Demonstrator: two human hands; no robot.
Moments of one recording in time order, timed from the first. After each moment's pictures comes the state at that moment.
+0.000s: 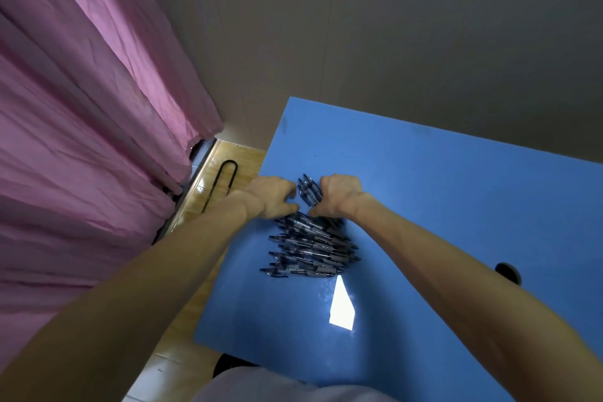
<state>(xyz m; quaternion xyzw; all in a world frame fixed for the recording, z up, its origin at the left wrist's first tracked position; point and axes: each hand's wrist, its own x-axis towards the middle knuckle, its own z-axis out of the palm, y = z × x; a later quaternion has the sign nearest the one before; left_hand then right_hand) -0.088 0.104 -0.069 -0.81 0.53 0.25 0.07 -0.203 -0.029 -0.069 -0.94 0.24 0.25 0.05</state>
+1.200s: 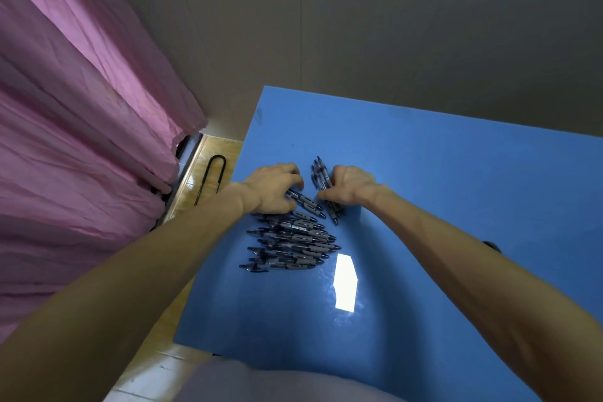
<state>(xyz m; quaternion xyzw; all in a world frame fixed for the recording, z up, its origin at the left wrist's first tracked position) -0.113 0.067 -0.071 -0.75 0.62 0.23 0.05 -0.252 -0.083 -0.082 -0.88 0.34 0.23 0.22</state>
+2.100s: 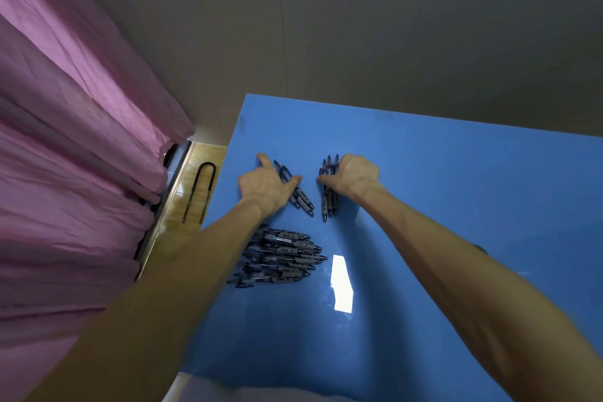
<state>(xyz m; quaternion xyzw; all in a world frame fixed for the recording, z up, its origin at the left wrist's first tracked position) -0.138 0.024 -0.089 -0.94 0.29 0.16 0.02 -0.250 -0.114 -0.068 -0.86 0.46 0.16 0.16</state>
